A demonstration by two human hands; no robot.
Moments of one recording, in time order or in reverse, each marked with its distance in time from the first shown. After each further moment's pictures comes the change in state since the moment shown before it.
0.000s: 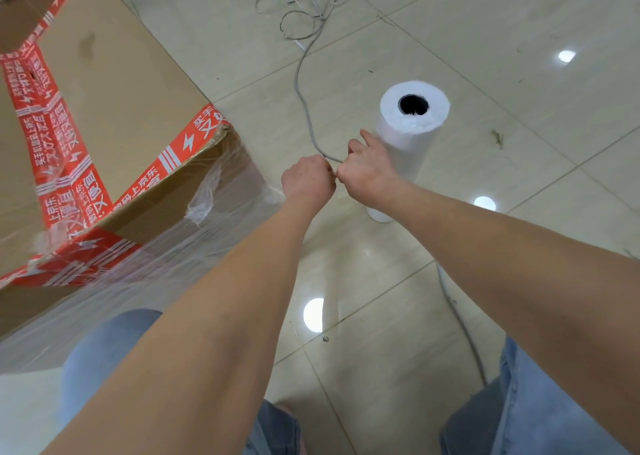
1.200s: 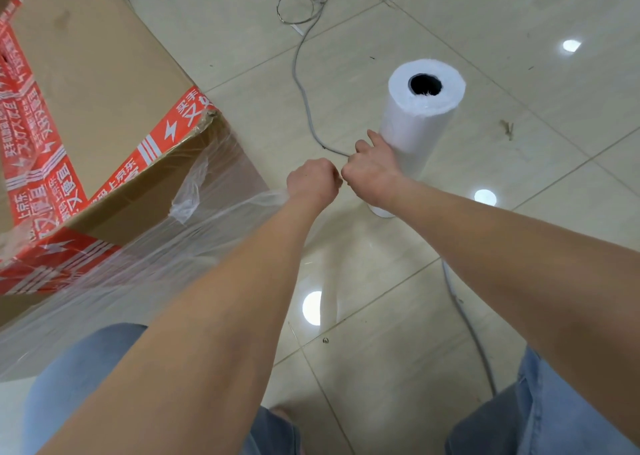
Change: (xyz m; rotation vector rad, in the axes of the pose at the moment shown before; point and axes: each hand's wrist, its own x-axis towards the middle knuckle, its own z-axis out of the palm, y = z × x) left_hand 0.017 -0.005 0.034 0.014 -0.080 0.057; right_hand 0.019 -0.002 0.036 -0.038 -0.103 0.029
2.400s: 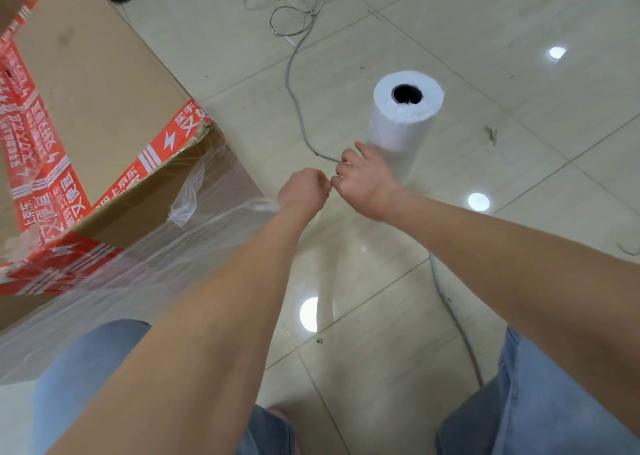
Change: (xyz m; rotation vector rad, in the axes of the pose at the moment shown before) left_hand -0.018 0.001 -0.007 -0.230 -0.012 -0.066; right_hand -0.037 0.006 -0.006 -0.116 0.195 -0.149
